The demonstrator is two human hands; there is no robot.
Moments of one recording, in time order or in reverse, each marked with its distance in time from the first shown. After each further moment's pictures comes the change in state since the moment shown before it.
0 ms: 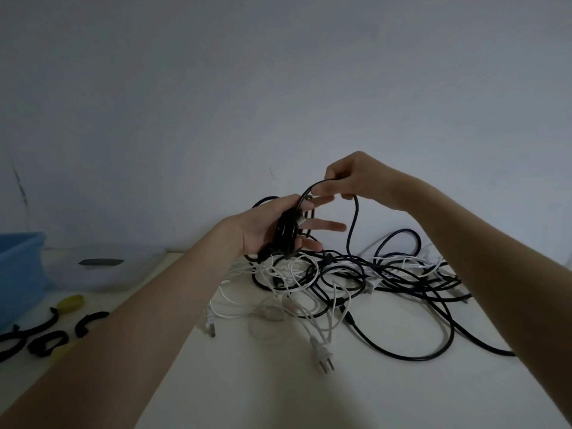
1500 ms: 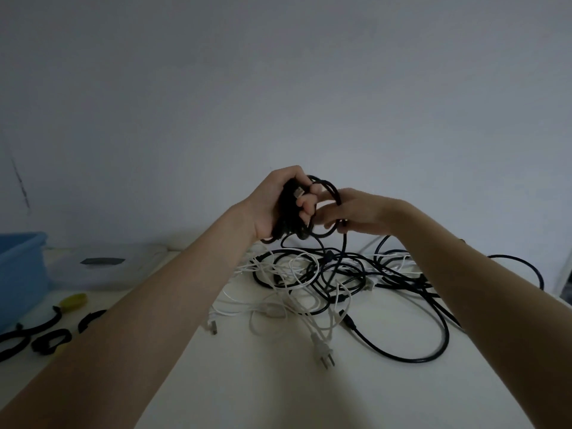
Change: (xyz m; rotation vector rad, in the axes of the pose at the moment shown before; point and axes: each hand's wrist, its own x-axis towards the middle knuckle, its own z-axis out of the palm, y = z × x) left_hand 0.001 0.020 0.020 -0.066 0.180 0.130; right_hand -0.010 0.024 0.029 0.332 -0.289 0.177
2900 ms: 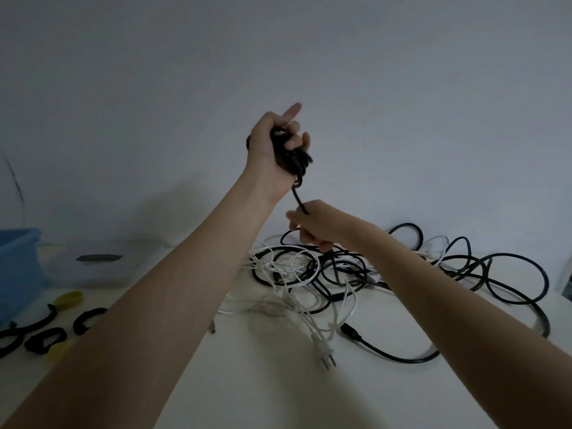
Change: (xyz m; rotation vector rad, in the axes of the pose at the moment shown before) left_hand 0.020 0.033 0.010 -0.555 0.198 0.481; right_hand 0.028 -0.002 0.051 -0.216 0.239 0.159
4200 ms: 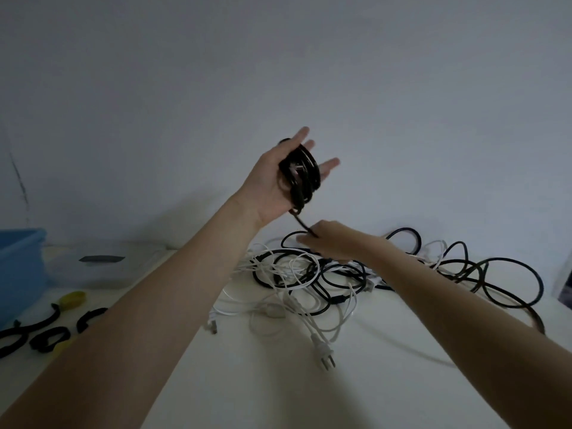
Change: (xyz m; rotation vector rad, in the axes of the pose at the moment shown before) left_hand -0.020 -0.004 -0.015 0.125 -0.132 -0.209; right_hand -0.004 0.021 -0.001 -0.497 -0.032 0.012
